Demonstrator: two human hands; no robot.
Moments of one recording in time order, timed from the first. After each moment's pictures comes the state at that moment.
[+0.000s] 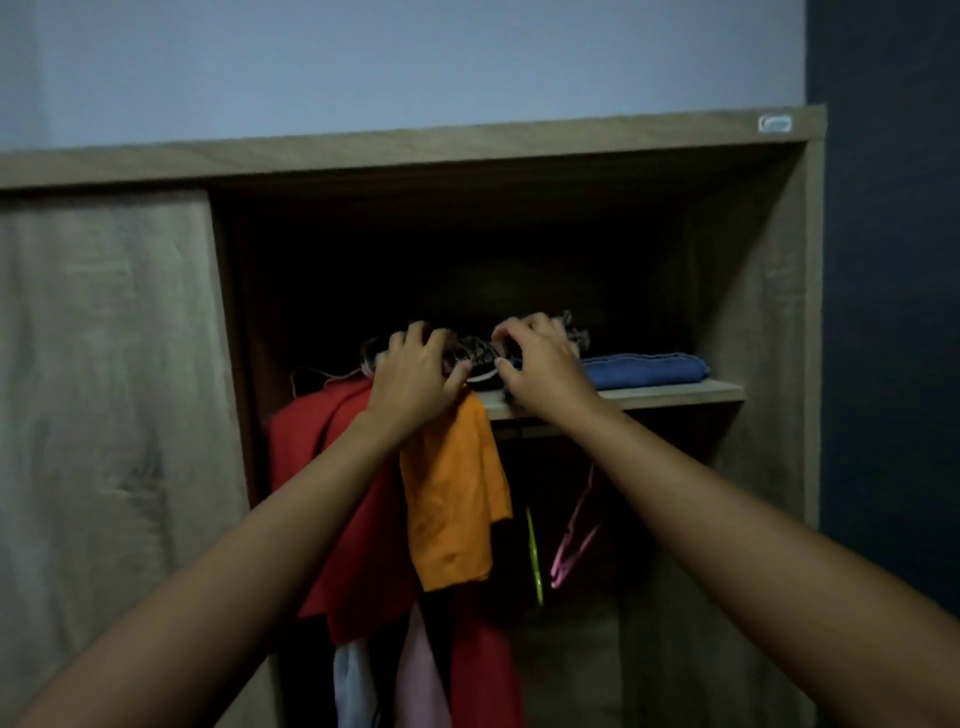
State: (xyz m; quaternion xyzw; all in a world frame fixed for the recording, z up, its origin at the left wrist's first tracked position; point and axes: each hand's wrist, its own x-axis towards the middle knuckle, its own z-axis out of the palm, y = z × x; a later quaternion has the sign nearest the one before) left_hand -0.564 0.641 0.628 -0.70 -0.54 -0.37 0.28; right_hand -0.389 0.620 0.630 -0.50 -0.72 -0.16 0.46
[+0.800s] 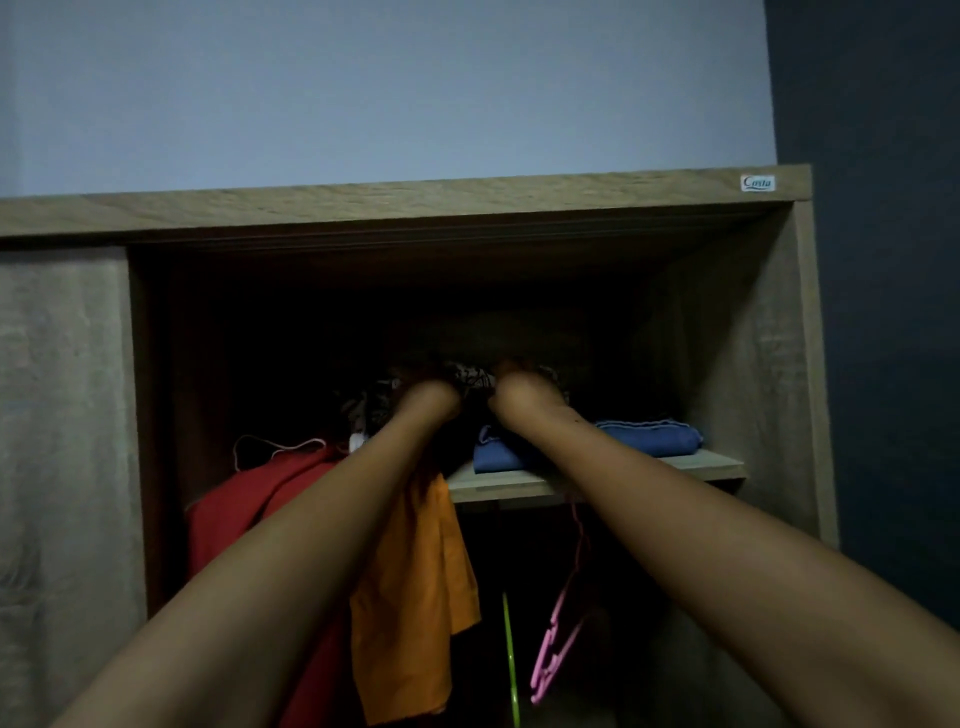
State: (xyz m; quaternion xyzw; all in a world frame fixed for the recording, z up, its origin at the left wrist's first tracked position) left_hand -0.486 0.724 0.697 -0.64 -0.70 -0.31 -0.01; right_hand -0.369 0.700 0.687 -0.65 -0.69 -0.08 0.31
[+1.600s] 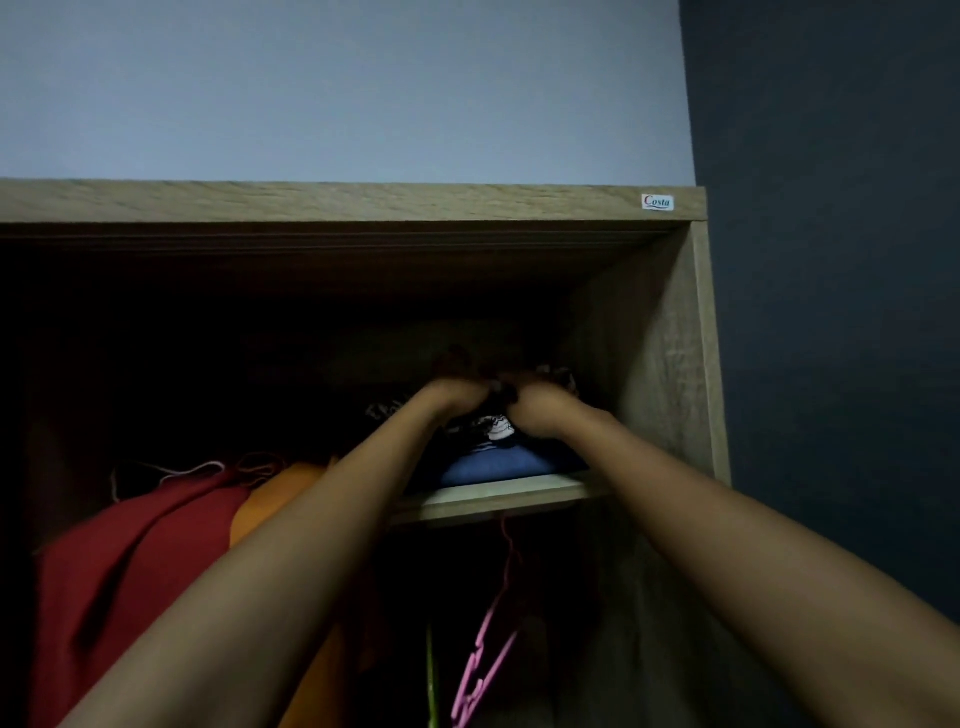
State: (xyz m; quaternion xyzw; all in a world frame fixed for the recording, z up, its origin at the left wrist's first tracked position) left_hand -0.388 0.739 0.709 -0.80 -0.47 -0.37 -0.05; right_hand -0.253 0.713 0.680 -0.61 -0.73 -0.07 0.29
